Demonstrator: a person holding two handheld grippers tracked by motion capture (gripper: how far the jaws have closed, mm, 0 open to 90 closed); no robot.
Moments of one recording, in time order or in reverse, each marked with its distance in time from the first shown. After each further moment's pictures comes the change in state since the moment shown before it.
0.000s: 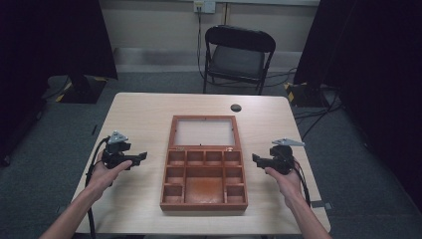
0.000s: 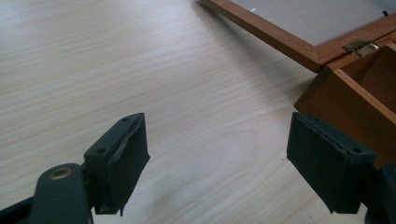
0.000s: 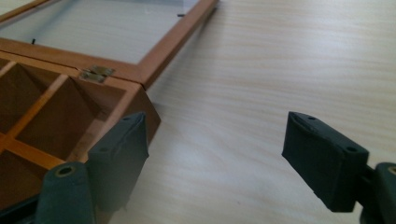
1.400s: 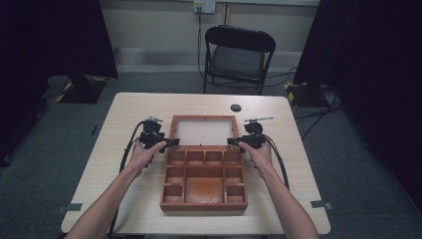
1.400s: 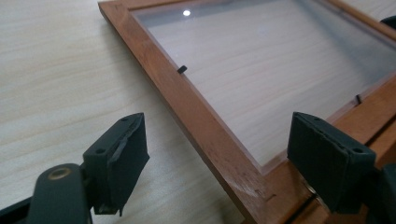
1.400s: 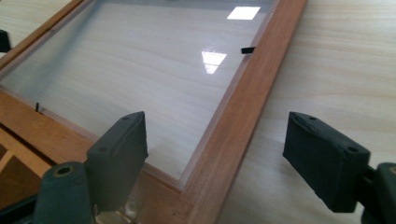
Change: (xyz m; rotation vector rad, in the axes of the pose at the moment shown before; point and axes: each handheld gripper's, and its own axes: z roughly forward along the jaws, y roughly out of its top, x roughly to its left) left arm -0.035 0.065 0.095 0.083 -0.152 -0.124; right arm 0.020 0.059 0.099 0.163 0.182 0.085
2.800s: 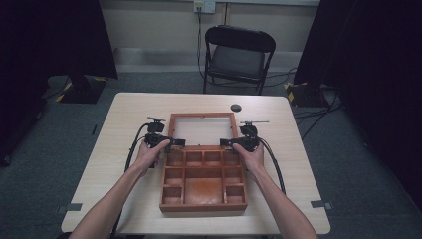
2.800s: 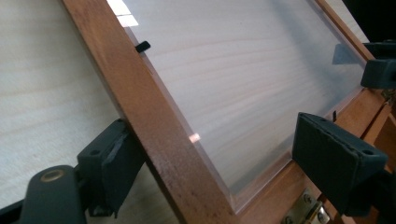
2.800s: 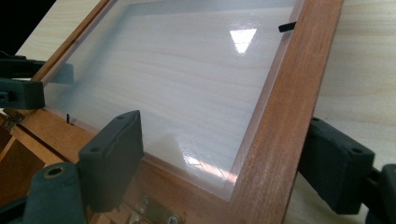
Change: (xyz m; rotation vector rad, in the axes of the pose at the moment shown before) left arm 0.008 -0.001 0.020 0.057 -0.187 -0.188; right arm 0.015 -0.007 0.012 -0.037 0.085 0.072
